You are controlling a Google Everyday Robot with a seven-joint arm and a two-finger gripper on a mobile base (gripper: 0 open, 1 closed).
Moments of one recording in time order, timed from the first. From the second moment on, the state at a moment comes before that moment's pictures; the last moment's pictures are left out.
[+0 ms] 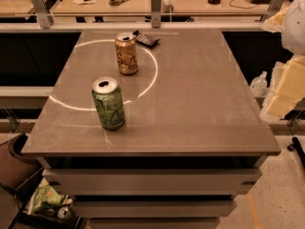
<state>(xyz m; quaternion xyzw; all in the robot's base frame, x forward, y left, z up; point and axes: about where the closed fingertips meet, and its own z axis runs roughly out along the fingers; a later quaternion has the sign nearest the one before) 0.437 -0.210 0.998 -0.60 0.77 -0.06 0.19</state>
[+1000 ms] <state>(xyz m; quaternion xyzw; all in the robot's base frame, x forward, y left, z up) 0.452 -0.175 1.009 -0.60 0.75 0.02 0.29</state>
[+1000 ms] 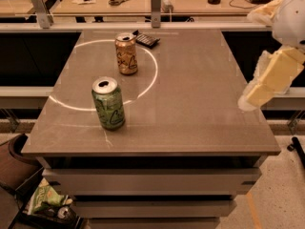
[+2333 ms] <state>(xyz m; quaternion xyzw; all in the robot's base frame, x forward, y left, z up) 0.477 -0.028 1.001 -0.56 0.66 0.22 0.44</state>
